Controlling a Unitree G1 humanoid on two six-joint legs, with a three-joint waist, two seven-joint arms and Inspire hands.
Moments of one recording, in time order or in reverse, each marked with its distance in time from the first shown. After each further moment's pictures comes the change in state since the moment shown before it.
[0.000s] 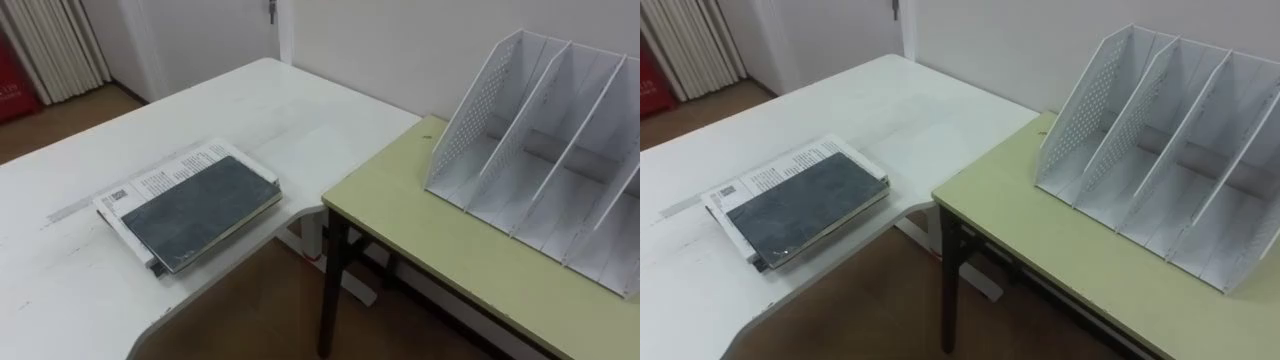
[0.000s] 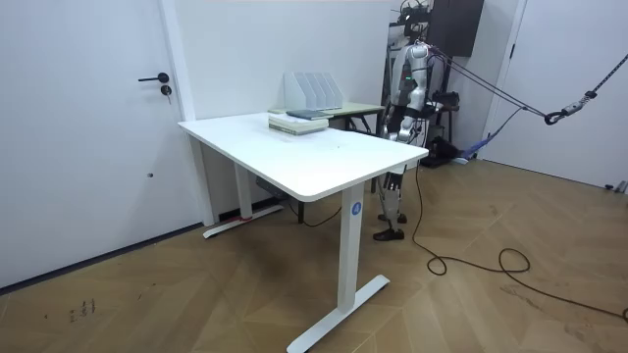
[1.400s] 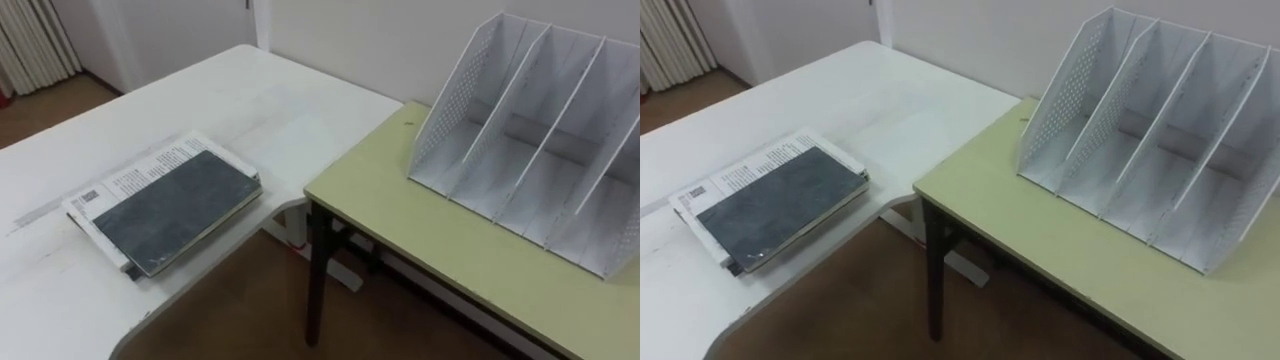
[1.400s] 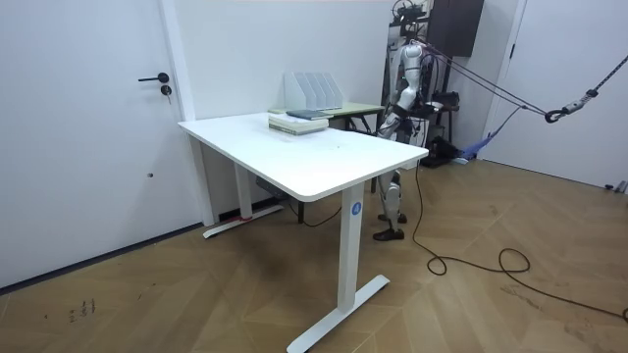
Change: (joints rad) left arm -0.096 0.037 -0.263 -0.279 0.394 -0.123 0.098; right arm -0.065 0.002 0.079 0.000 -0.084 -0.075 -0.003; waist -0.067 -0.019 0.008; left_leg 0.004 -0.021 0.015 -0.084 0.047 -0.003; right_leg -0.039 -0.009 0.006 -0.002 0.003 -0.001
